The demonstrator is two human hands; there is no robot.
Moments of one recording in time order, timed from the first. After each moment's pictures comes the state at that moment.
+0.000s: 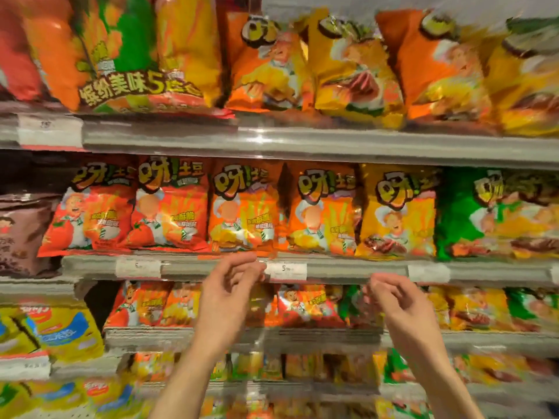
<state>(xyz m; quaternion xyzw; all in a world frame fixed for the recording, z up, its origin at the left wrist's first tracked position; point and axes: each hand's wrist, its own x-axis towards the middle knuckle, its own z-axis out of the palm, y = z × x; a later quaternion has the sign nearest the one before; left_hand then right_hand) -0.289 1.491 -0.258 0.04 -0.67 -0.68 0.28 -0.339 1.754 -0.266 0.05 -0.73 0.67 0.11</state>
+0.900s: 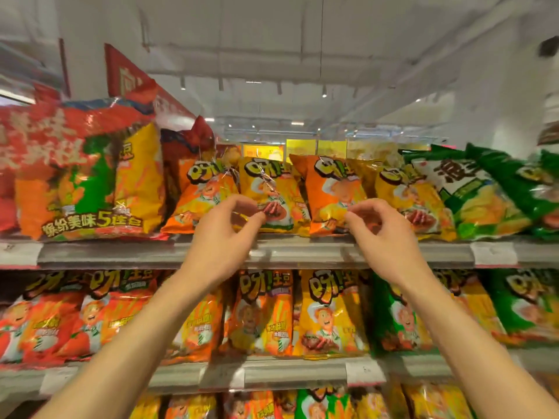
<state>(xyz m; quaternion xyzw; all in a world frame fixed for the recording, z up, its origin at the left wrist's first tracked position) -0.349 1.582 -0.016 -0.10 -0.81 -0.39 0.43 -0.410 1.833 -0.019 0.23 -0.78 0.45 0.37</state>
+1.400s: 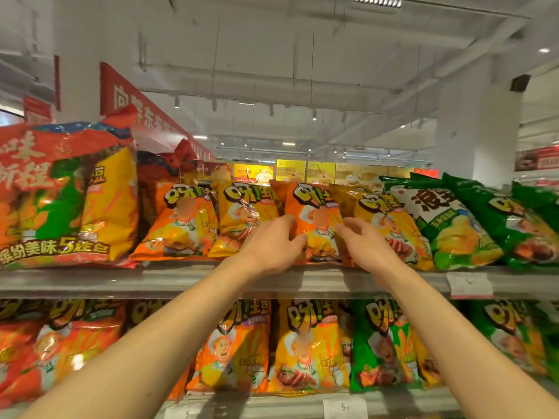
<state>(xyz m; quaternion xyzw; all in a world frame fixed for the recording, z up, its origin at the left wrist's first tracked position) -0.429 1.661 0.026 -0.11 -0.92 -0.21 0.30 -0.469 1.852 0.019 0.16 -0.82 0.51 0.22</state>
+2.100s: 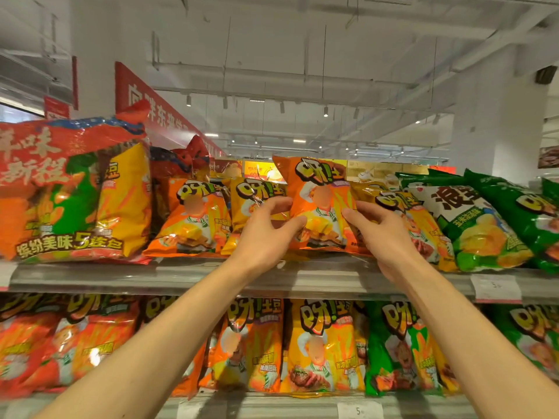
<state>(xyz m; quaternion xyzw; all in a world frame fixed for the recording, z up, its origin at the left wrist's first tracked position) -0.417 1.638 0.018 -0.14 -0.78 -0.51 0.34 -0.475 1.844 0.024 0.20 -0.69 0.66 0.22</state>
